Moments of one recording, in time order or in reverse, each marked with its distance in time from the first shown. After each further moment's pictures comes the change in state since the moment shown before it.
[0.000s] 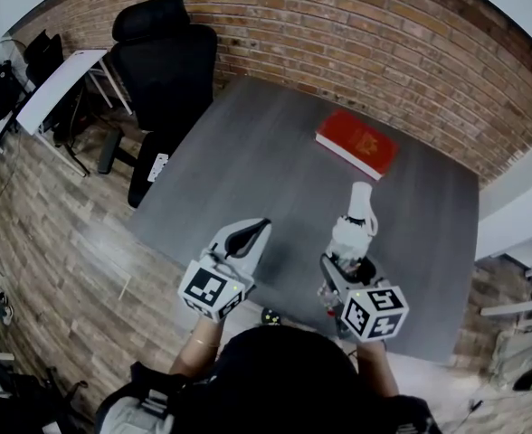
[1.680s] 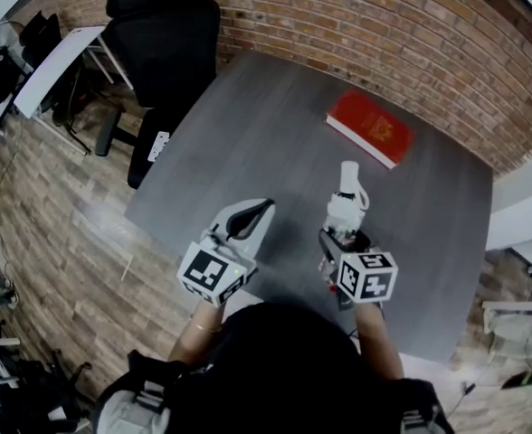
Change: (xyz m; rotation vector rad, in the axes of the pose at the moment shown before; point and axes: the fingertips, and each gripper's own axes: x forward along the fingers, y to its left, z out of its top) left arm 0.026 0.038 -0.022 -0.049 0.066 0.021; right arm 0.094 -0.038 -0.041 0.005 0.194 -0.028
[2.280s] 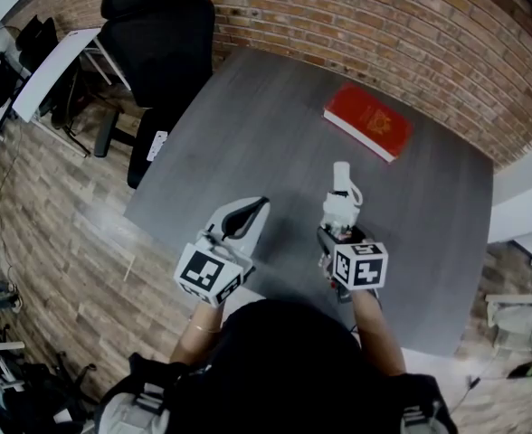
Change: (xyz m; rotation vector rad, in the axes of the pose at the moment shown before) left arm -0.005 -0.001 -0.002 0.001 0.005 0.016; right arm 0.022 -0.016 -0.034 0.004 0.104 -0.039
